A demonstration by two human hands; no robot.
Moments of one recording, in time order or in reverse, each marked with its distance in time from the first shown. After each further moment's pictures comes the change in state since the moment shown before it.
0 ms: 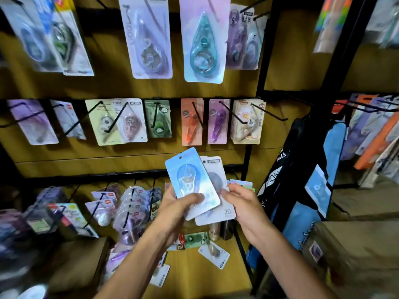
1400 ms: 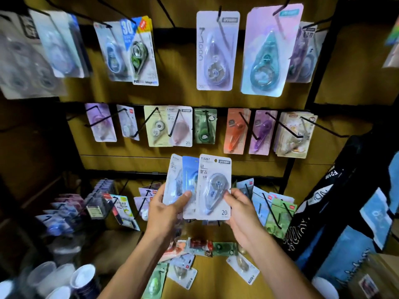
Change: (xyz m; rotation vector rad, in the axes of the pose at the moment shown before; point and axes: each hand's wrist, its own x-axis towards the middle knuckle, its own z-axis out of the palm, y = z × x) left_hand -0.032 0.037 -0.092 -0.030 0.337 0.201; right_hand 0.012 0.014 0.109 0.168 -0.107 0.091
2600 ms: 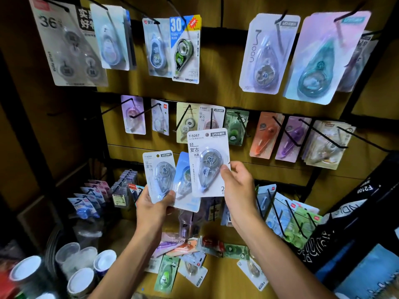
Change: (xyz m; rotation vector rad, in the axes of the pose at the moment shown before) left_hand 0.015 0.013 -0.094 0.028 0.228 0.095; right_hand -0.023 -0.028 0.107 -0.269 0.026 -0.438
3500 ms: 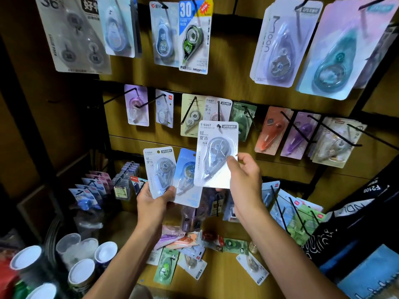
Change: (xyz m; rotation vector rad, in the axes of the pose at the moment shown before) left_hand 0.012 -0.012 -0.012 -0.027 0.001 -0.025; right_hand 0.002 -0.012 0.009 0.039 0.058 0.052
